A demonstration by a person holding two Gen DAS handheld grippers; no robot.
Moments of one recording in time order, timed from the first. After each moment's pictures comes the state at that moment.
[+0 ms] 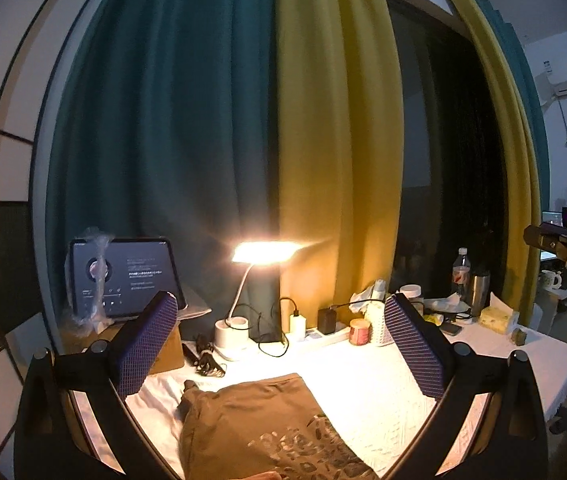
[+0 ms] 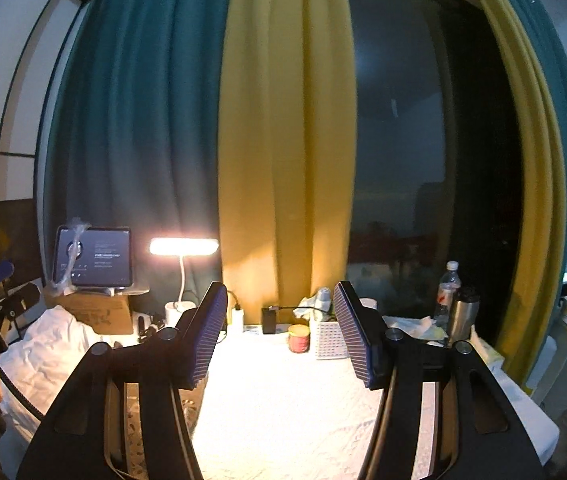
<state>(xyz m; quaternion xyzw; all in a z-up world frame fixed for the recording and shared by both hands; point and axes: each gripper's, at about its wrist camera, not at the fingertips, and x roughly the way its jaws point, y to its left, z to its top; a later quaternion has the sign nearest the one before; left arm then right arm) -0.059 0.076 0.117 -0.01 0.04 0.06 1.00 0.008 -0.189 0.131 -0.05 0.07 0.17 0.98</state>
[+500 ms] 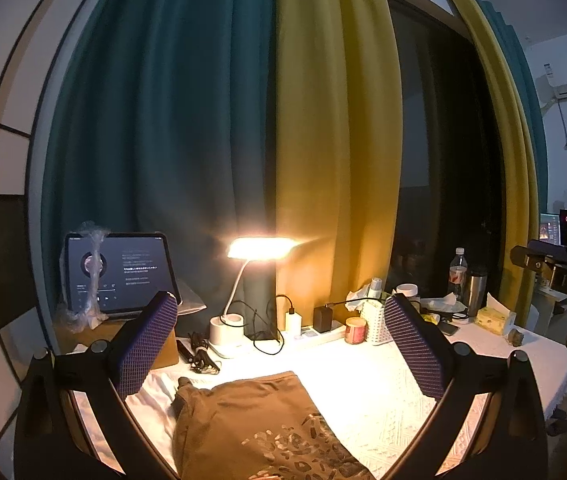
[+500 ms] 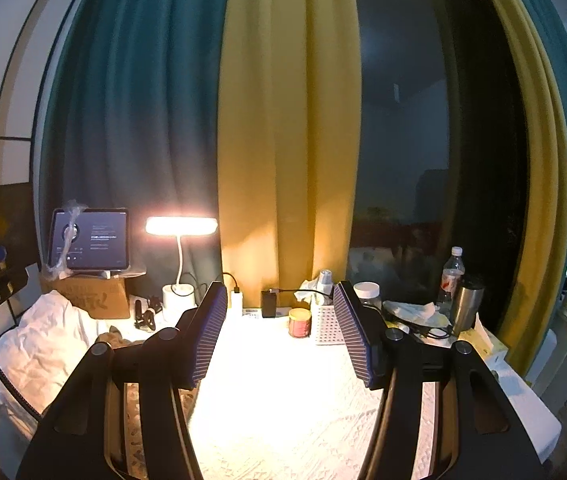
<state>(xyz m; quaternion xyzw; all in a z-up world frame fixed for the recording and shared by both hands) -0.058 0.073 0.116 -0.02 0.04 0.05 1.00 0.022 -0.185 0.118 -0.06 0.10 0.17 0.98</state>
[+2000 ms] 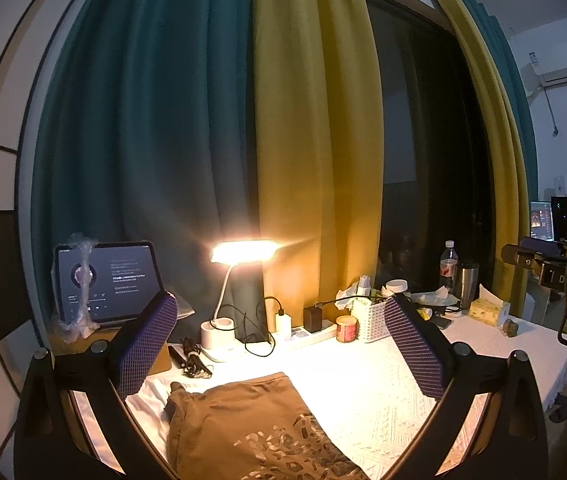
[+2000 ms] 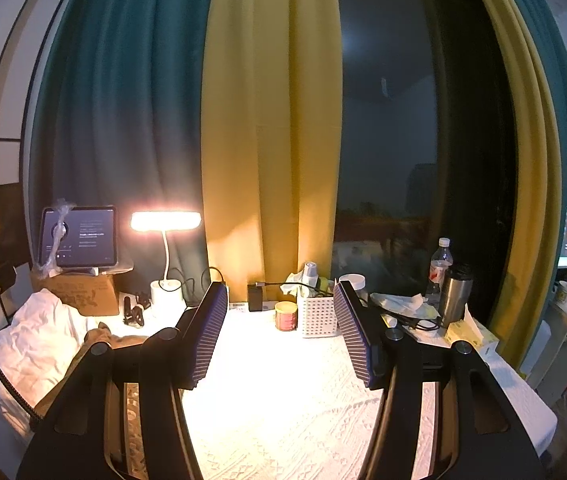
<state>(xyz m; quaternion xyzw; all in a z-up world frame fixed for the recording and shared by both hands) -0.059 0.054 0.118 0.00 0.04 0.03 1.00 0.022 -0.205 0.113 -0.05 0.10 0.15 0.98</state>
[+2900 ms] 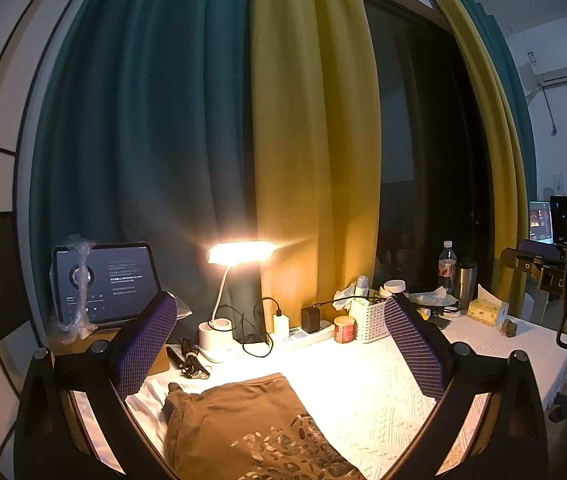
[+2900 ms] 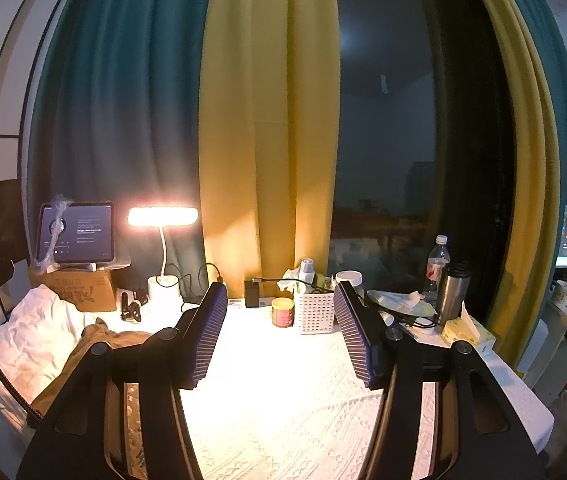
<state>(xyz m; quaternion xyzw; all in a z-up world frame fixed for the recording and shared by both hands) -0.059 0.050 0.120 0.01 0.04 0.03 1.00 0.025 -0.206 0.111 -0.06 0.11 0.15 0.98</state>
